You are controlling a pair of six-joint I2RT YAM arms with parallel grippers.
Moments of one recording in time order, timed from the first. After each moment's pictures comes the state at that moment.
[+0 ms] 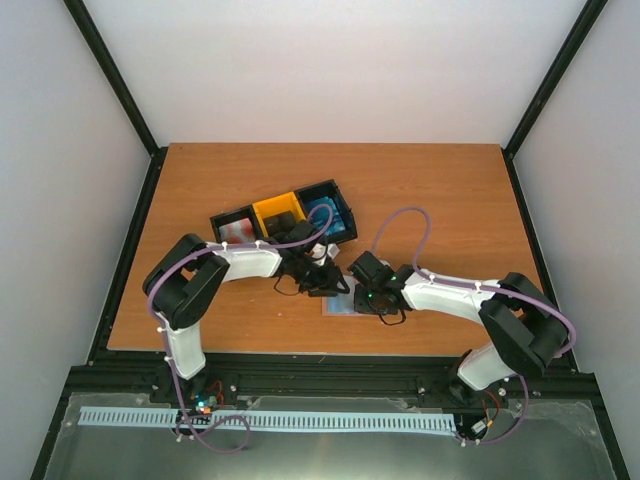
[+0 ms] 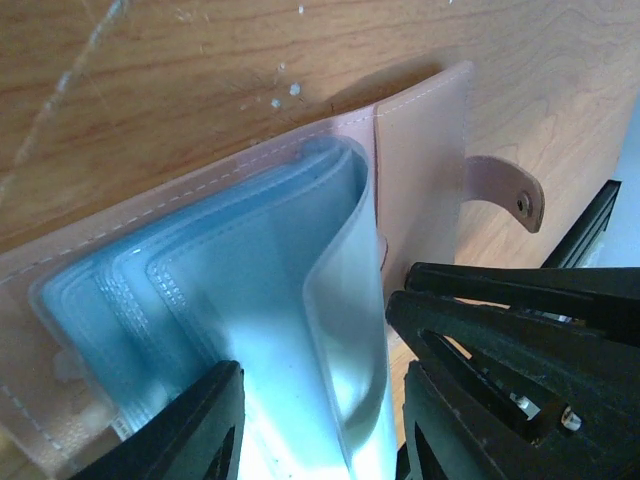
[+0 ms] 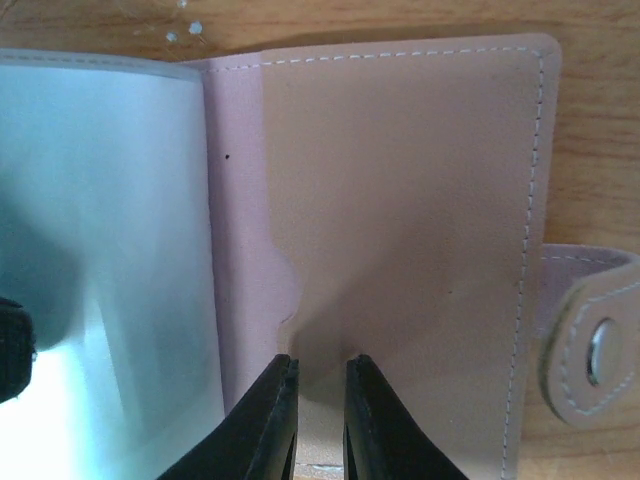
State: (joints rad) left arm -0.71 1.85 1.00 -0.23 0.65 -0.71; right arm 0.81 1.50 0.73 -0.47 0.06 0.83
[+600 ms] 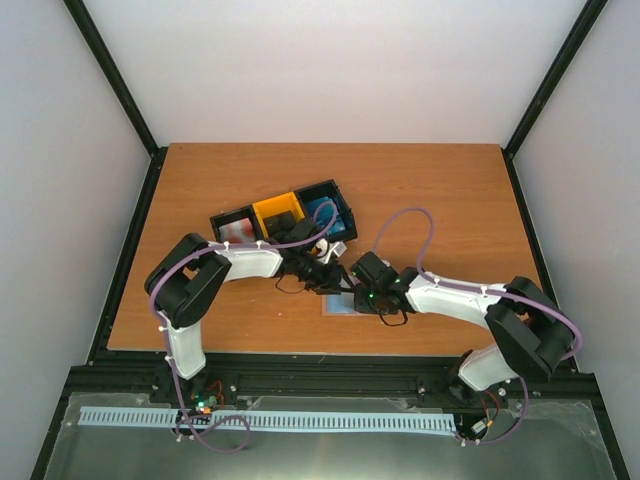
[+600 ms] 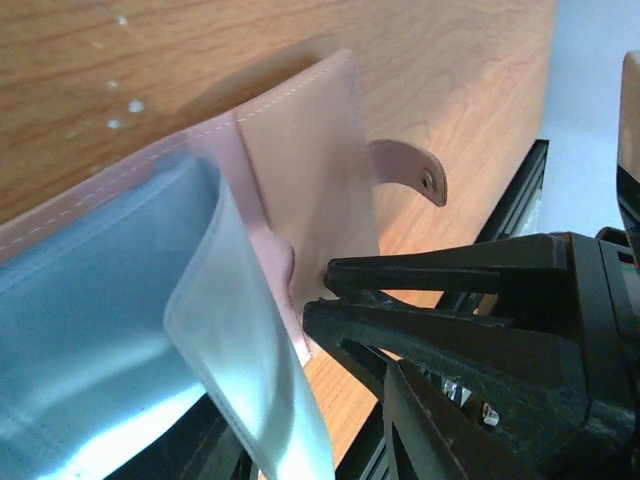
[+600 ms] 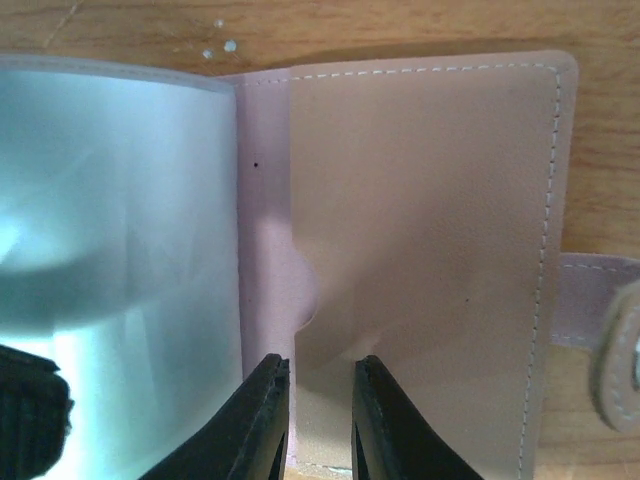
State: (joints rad) left arm -0.71 1.86 1.00 -0.14 0.77 -0.67; right arm 0.81 1.46 0.70 -0.44 0.05 0.83
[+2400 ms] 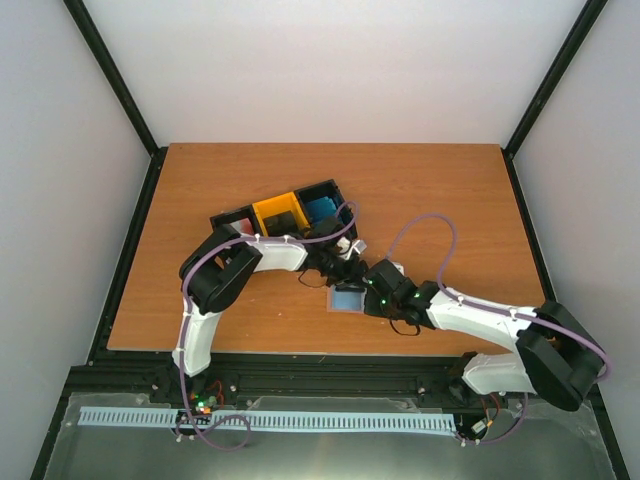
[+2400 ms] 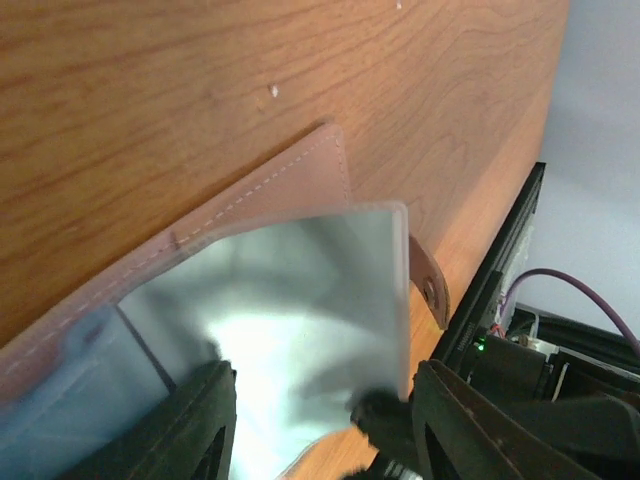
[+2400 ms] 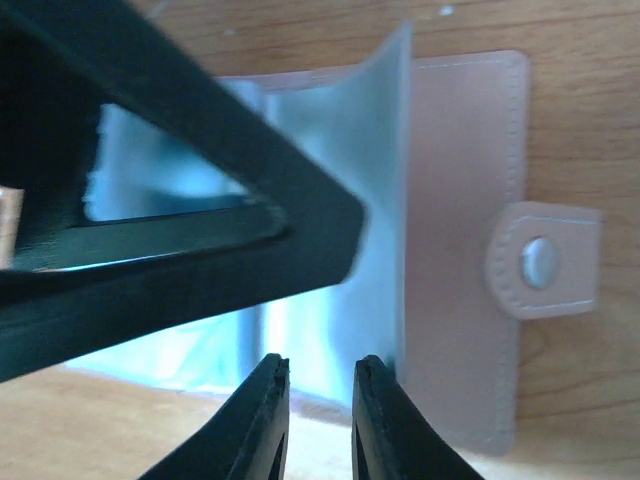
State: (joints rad) left arm -0.77 2.08 1.21 -0.09 0.79 -0.76; right arm 0.81 1.25 0.56 -0.35 0.07 0.86
